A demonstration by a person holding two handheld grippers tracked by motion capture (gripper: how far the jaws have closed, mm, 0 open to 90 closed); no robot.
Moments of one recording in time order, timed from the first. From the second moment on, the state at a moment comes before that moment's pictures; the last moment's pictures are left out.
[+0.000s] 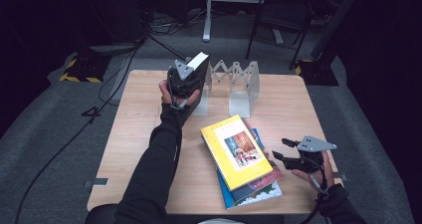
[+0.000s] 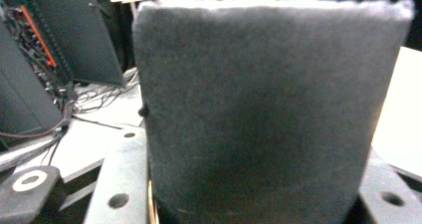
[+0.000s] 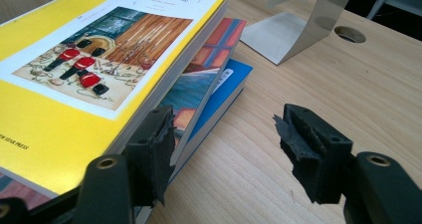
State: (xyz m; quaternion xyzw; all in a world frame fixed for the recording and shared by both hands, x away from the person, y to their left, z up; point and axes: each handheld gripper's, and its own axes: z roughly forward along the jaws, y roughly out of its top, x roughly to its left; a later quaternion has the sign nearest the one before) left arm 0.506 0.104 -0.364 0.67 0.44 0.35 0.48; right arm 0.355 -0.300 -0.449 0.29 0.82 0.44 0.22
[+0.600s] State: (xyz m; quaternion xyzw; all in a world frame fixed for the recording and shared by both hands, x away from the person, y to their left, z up) left arm 0.494 0.107 -0.388 0.64 0.47 0.37 0.48; right arm 0.355 -0.299 -0.449 0.29 0.83 0.43 0.22
